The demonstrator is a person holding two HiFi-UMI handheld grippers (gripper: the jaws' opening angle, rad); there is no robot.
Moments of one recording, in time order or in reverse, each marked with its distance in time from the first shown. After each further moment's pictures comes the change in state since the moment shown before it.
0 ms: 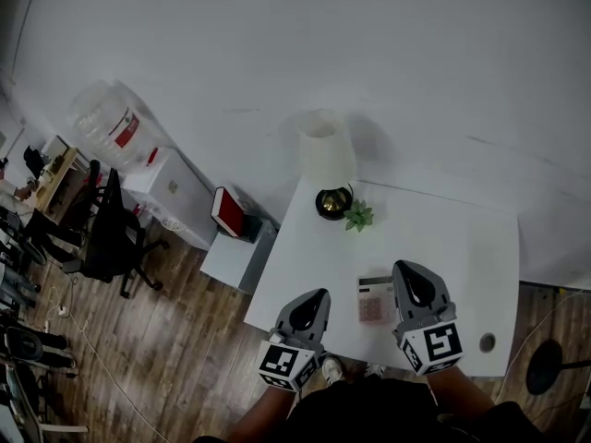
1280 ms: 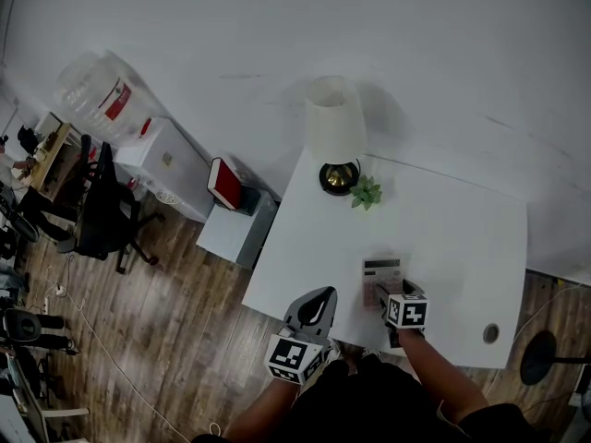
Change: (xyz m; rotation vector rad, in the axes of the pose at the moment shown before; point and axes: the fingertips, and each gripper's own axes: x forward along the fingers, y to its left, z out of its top) left arm -0.003 0.005 -0.078 -0.029 0.110 -0.035; right arm 0.004 -0.010 -0.337 0.405 0.792 -0.144
